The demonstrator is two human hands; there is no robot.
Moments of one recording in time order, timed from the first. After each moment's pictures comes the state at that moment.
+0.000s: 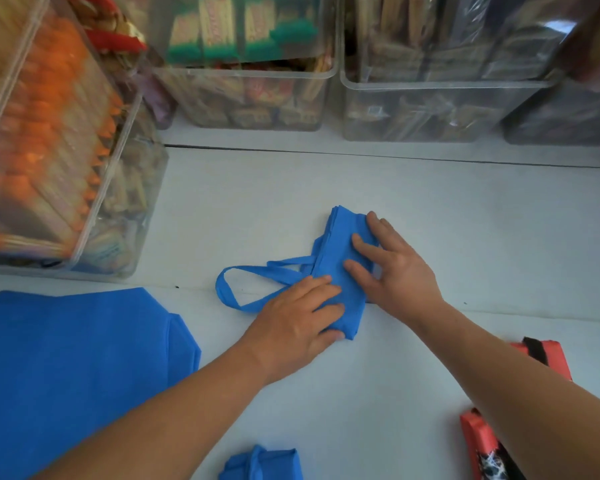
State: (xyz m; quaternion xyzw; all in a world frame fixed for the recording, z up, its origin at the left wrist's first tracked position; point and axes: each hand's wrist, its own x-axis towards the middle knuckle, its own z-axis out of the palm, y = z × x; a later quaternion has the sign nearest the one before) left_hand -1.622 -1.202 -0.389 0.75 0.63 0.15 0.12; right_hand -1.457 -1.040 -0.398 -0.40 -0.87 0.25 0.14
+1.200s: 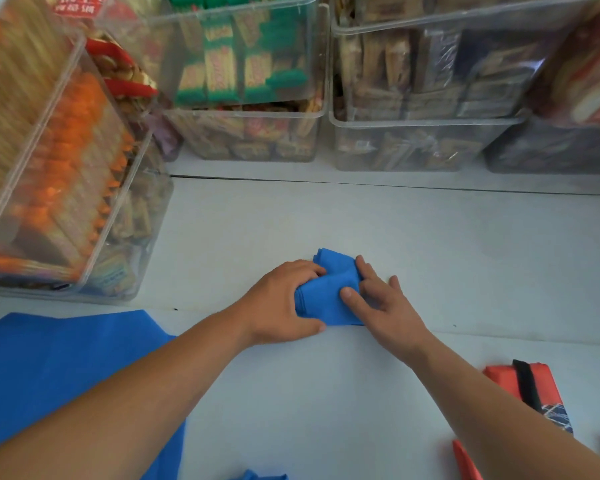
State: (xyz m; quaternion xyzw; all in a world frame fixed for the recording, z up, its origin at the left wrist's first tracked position) left_hand -1.657 -1.153 -0.331 0.57 0.69 0.20 0.39; right_hand -1.446 -1.061 -0.359 -0.44 -0.70 0.56 0.06
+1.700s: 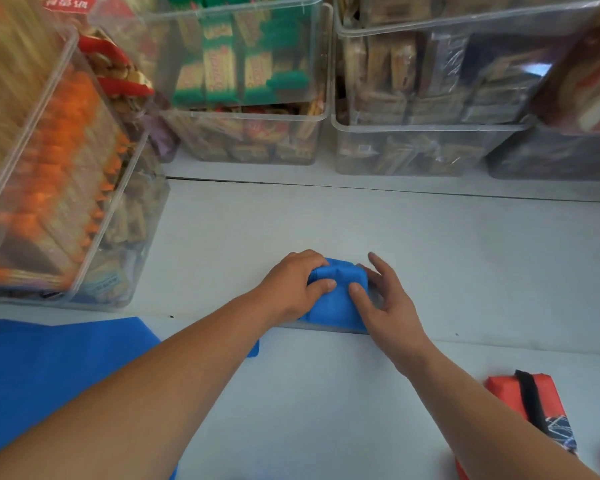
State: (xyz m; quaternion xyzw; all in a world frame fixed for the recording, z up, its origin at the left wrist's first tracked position) left_hand -1.655 -1.108 -0.351 0.54 0.73 0.20 0.38; right_hand -1.460 -1.063 -0.368 -0.51 -0.62 0.57 0.17
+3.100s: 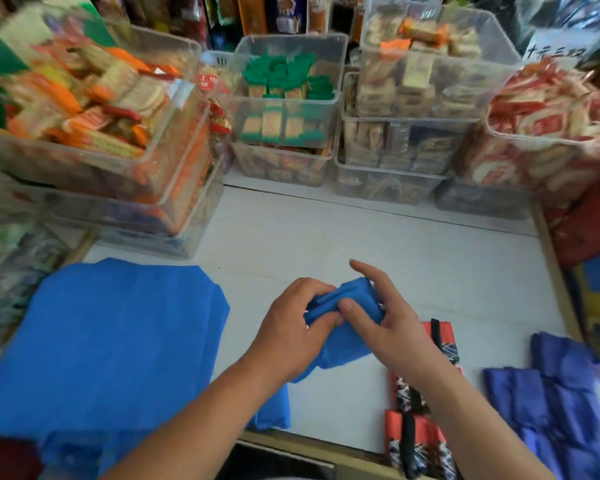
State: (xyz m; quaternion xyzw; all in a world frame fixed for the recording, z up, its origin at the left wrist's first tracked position) left_hand -1.522 -1.295 -0.158 0.43 0.71 0.45 0.31; right_hand -1.373 -1.193 -0.133 -0.38 -0.70 0.58 0.16
